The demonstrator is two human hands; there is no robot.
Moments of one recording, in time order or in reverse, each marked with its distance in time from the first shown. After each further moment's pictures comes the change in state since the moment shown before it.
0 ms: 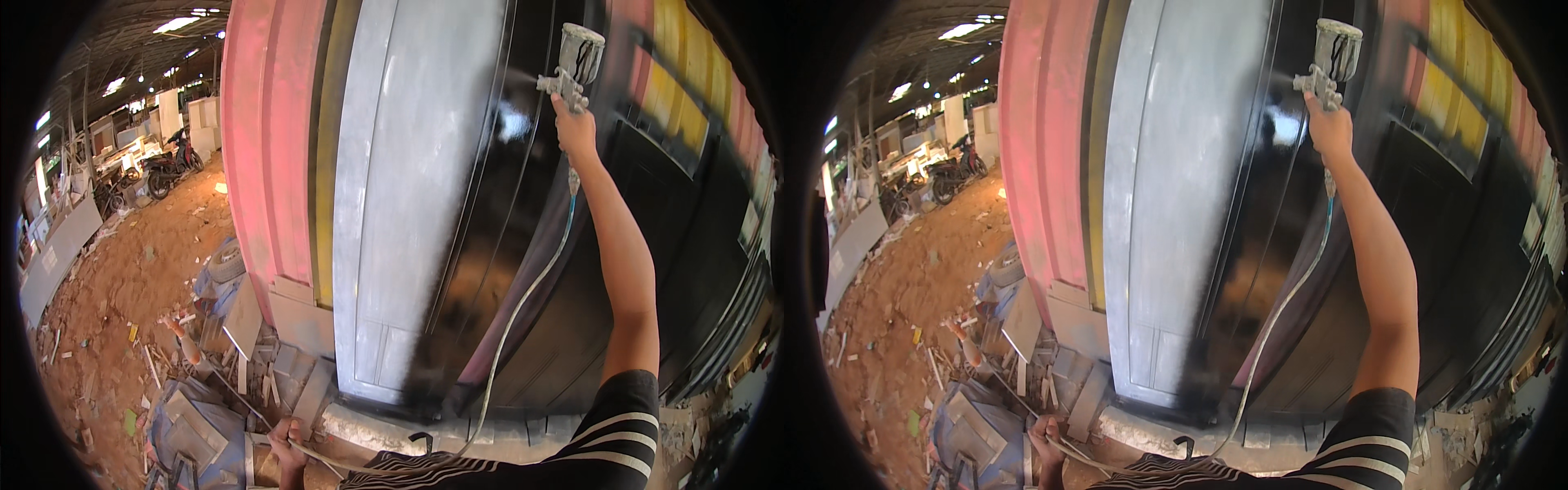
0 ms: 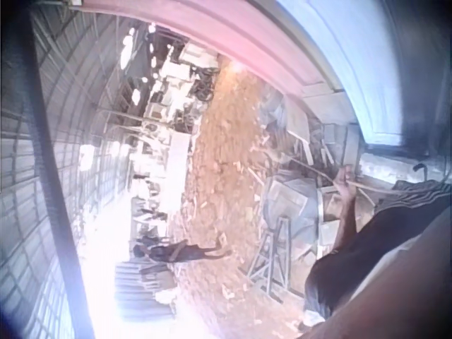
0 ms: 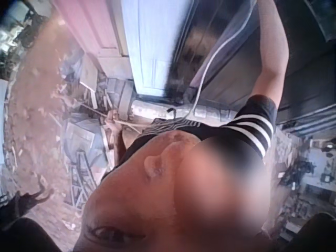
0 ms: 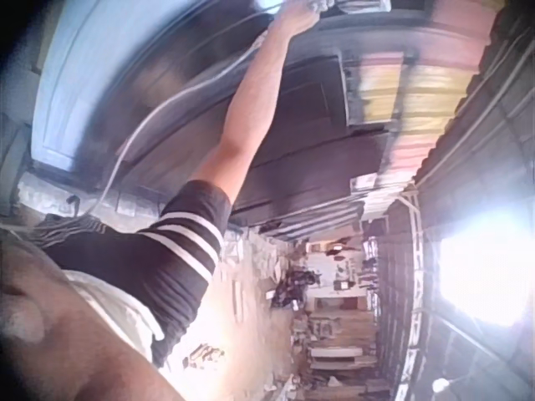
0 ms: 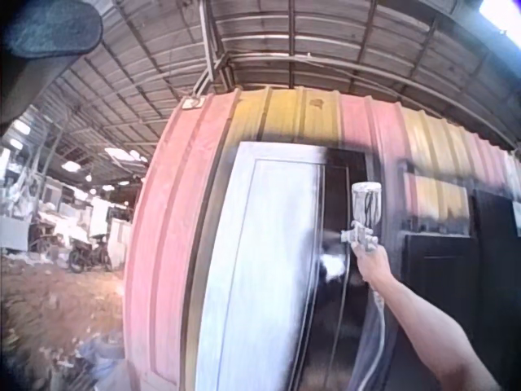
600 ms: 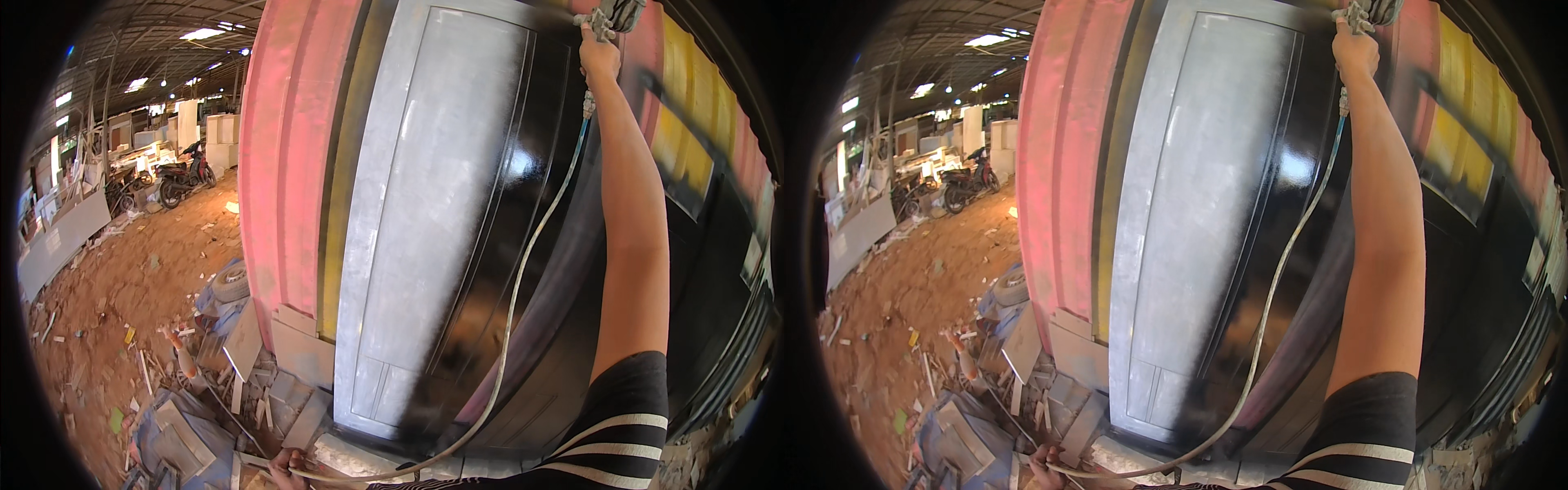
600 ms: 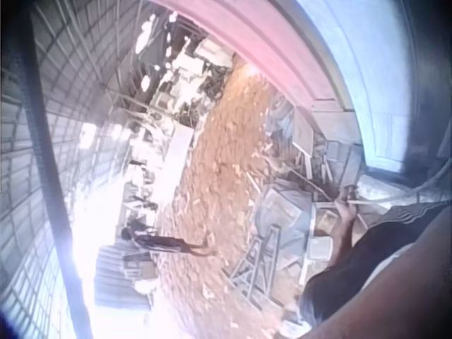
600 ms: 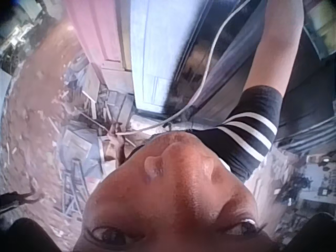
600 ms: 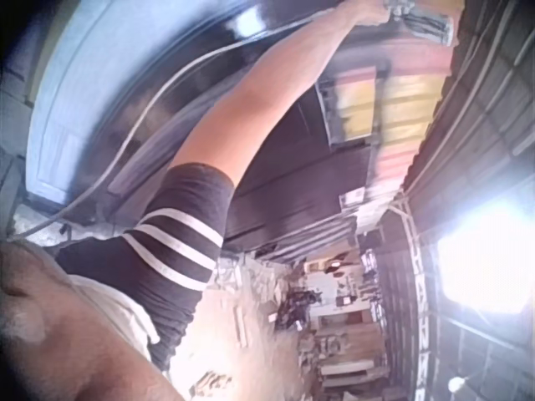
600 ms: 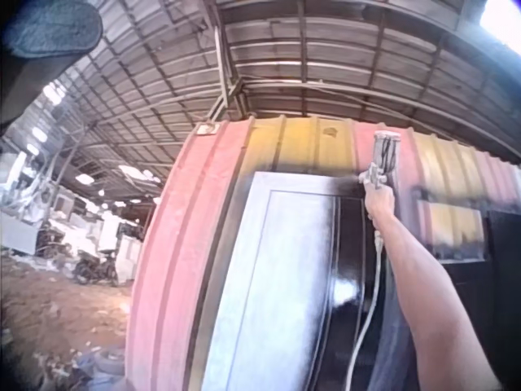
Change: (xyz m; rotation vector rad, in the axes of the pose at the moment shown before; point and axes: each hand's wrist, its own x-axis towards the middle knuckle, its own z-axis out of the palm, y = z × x) left_hand 0.007 0.054 0.004 -0.034 0.053 -0.111; right_hand 0.156 -0.163 0.002 0.056 0.373 -0.185
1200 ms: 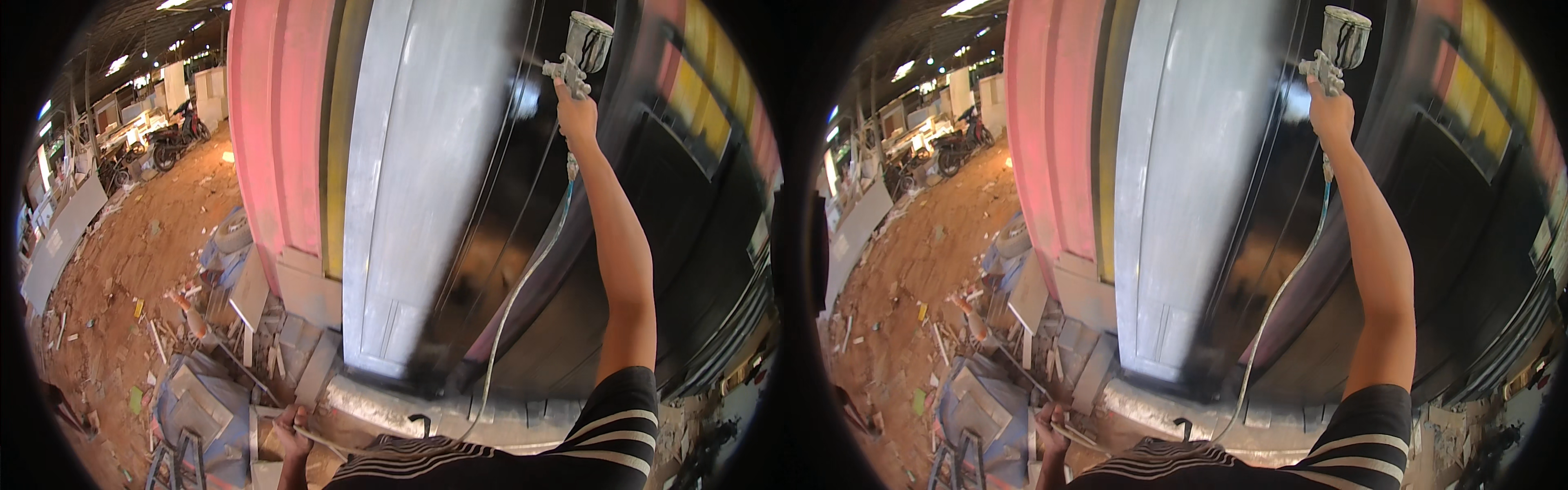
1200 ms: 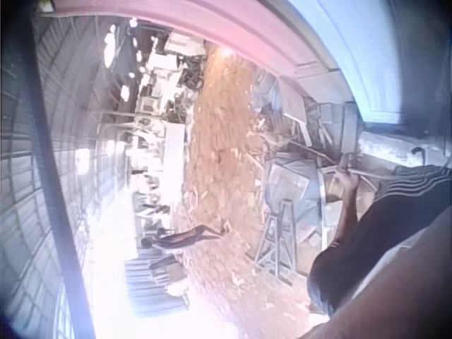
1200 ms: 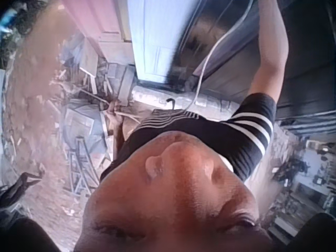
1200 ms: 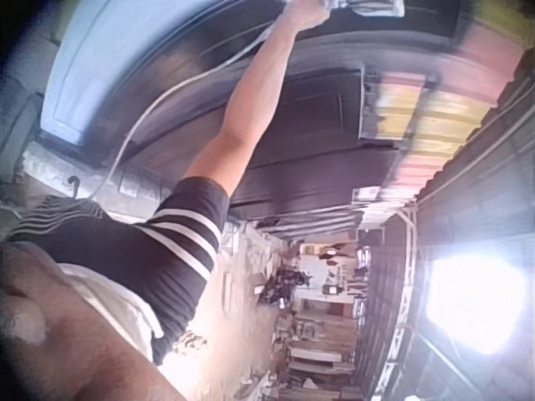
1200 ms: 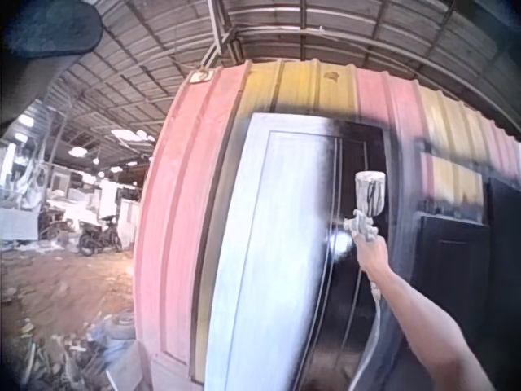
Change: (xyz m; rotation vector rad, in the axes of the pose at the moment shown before) left_hand 0.007 -0.047 -0.019 0.116 -0.096 0.054; right_hand -0.197 0.152 -0.005 -0.065 -0.292 0.132
